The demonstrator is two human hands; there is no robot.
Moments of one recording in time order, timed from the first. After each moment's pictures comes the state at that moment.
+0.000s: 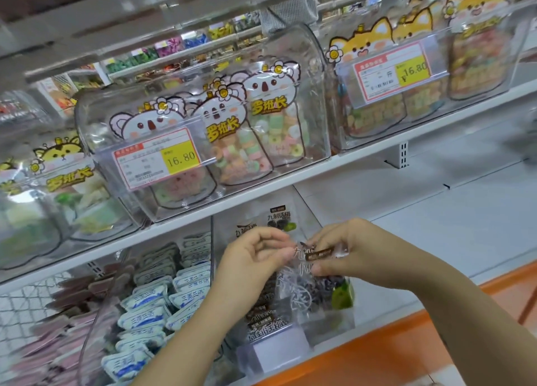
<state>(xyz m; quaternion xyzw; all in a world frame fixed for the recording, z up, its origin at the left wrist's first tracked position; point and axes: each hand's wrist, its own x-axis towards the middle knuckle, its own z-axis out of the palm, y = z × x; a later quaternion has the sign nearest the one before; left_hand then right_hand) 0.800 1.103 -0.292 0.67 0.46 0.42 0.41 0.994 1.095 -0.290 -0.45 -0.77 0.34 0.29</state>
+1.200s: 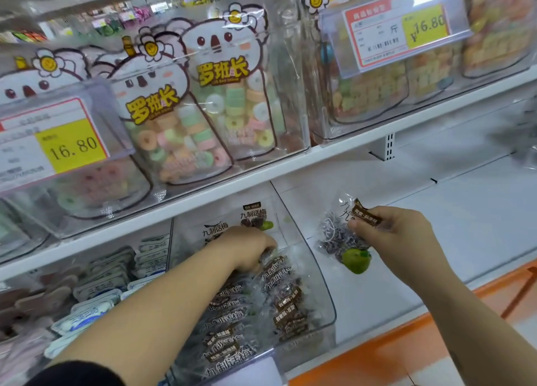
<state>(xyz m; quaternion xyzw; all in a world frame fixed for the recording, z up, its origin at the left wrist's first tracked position) 0.823 1.260 -0.367 0.86 0.43 -0.25 0.00 1.045 1.132 -0.350 -0.65 -0.50 0.26 0.52</state>
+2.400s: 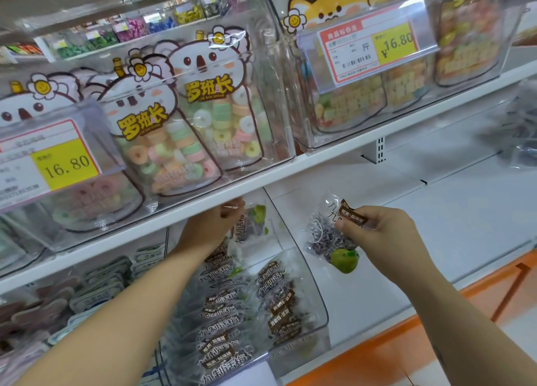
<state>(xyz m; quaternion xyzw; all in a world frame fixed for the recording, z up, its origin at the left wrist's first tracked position) 0.797 1.254 -0.325 0.78 0.53 0.29 0.17 1.043 1.133 -0.343 -0.64 -0.49 0.28 0.52</state>
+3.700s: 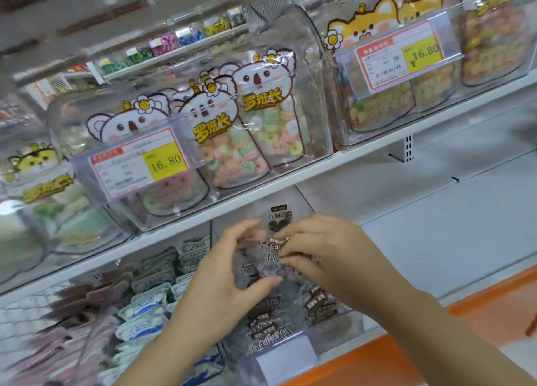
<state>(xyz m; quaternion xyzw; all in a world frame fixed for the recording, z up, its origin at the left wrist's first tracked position) 0.766 1.103 -0.286 0.83 0.45 0.29 0.14 0.956 1.108 -0.307 -0.39 -0.82 -0.02 0.42</state>
